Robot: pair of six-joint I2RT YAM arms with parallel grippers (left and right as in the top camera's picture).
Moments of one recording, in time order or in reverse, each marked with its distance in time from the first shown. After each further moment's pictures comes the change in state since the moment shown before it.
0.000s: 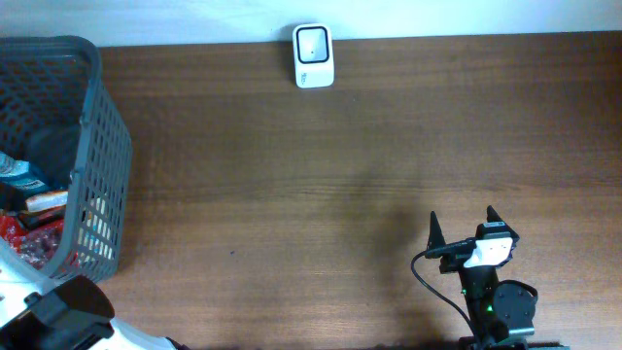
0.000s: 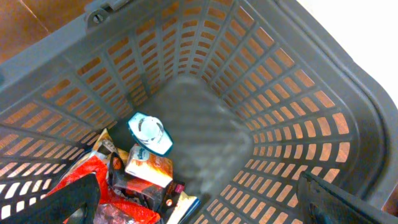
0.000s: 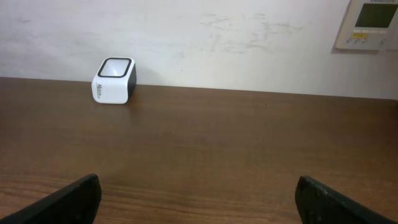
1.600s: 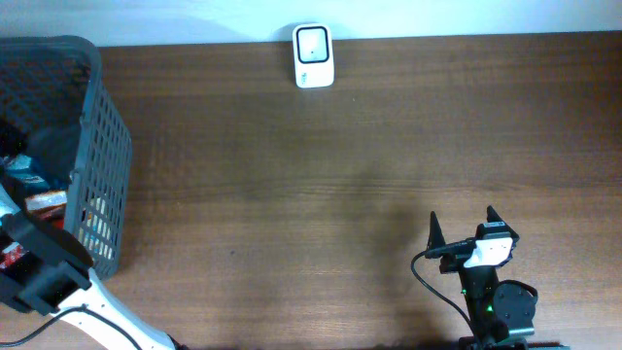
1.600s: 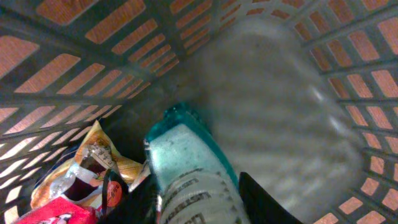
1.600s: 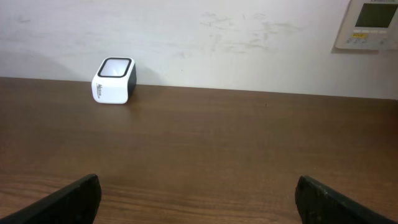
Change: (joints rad) left arm 0.000 0.376 -0.016 0.035 -0.134 -0.035; right arm 0.000 0.000 0.000 0.000 0.000 0.000
